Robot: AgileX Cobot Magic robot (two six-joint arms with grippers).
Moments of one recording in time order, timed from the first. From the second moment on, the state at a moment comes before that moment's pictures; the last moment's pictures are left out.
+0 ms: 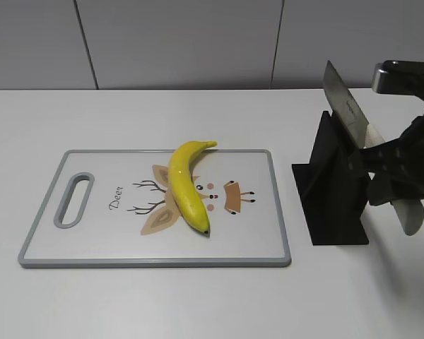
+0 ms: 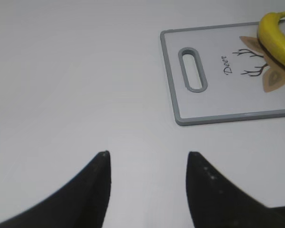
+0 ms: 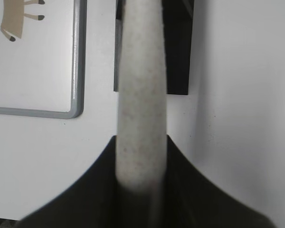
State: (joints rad) left arm -0.21 0.09 -0.52 0.02 1.15 0.05; right arm 0.40 1.36 -0.83 0.03 0.75 0.40
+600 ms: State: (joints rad) left arm -0.21 0.00 -0.50 -0.01 1.10 0.07; right arm 0.40 1.36 -0.83 0.03 0.75 0.36
